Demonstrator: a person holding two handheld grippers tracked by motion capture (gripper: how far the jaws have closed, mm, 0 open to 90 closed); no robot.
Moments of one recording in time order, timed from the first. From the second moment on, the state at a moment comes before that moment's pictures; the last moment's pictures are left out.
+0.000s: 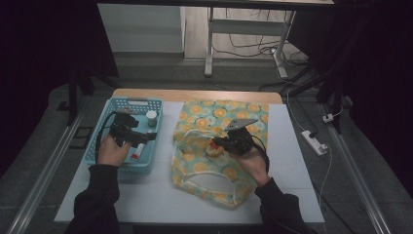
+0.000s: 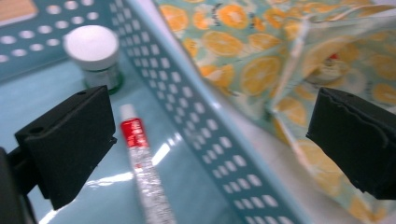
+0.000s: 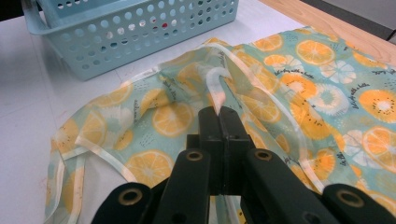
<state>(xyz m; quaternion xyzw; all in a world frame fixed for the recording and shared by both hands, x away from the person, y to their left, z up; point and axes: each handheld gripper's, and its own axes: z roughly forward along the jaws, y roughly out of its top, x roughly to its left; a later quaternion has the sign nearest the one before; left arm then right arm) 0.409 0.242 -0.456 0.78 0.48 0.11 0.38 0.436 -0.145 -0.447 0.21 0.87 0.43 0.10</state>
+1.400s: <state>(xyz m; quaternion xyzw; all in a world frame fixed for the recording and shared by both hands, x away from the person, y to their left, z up) 0.444 0.241 -0.517 0.83 0.53 0.07 0.16 0.435 -0.145 -0.449 0.21 0.88 0.43 0.10</state>
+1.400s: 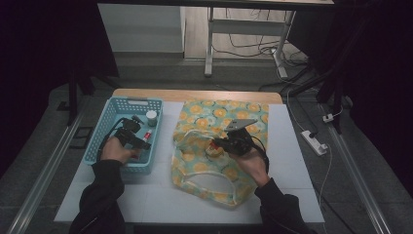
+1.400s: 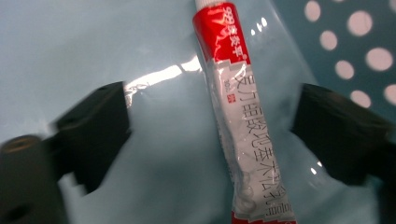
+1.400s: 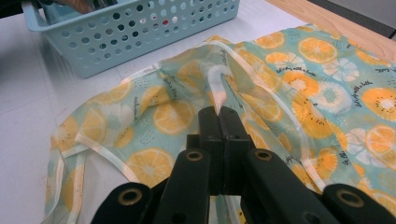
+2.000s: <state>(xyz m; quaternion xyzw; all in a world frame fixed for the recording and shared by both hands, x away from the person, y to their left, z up) 0.443 0.239 -0.513 0.83 0.53 0.07 0.17 0.436 -0.146 -0.449 0.21 0.88 0.42 0.10</state>
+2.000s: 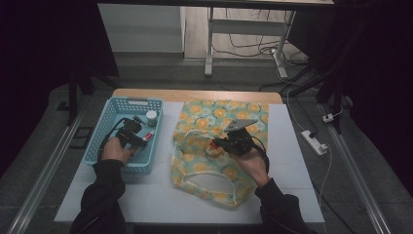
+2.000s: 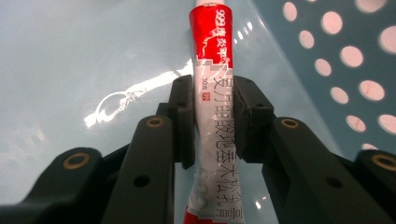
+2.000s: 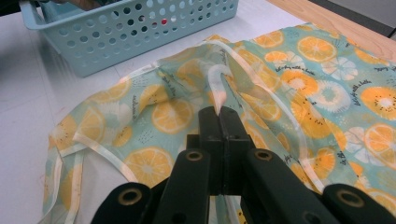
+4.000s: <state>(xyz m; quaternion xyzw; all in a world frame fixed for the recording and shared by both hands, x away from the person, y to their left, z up) 0.391 0.193 -0.412 0.81 0.43 0.09 0.39 0.437 -0.147 -0.445 0.21 0.87 0.43 0.10</state>
